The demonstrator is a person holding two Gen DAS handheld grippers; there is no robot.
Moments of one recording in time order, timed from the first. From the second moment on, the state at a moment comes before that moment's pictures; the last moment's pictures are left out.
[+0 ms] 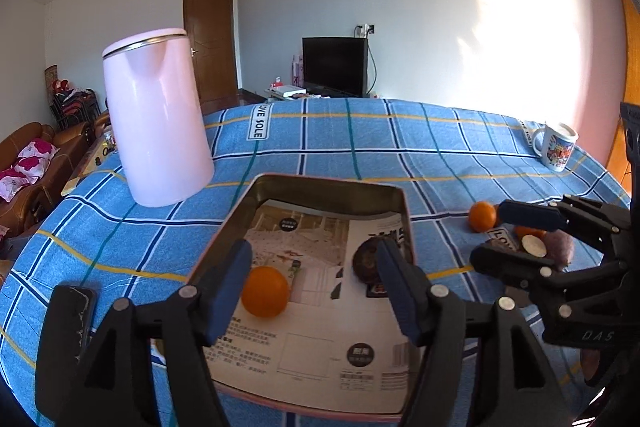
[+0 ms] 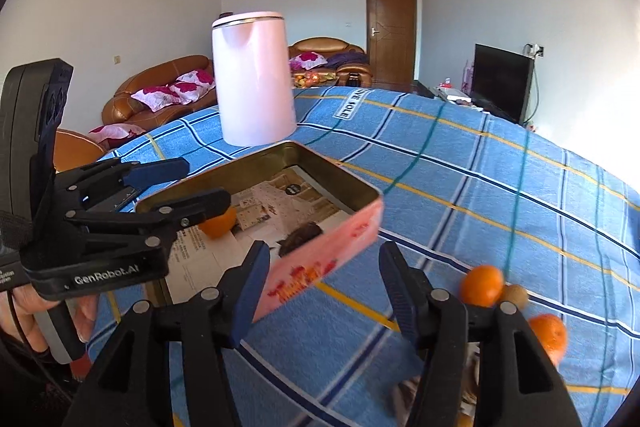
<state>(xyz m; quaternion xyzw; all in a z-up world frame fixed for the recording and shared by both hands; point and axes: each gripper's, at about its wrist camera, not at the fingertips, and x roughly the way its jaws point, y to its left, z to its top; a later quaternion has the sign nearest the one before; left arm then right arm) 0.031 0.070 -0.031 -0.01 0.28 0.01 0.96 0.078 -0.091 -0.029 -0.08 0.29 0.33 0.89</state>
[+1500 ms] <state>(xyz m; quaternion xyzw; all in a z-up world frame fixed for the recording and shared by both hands) 0.071 -0.074 -0.081 -0.01 0.41 -0.21 0.89 0.089 -0.224 -0.070 -0.01 0.40 0.21 0.89</state>
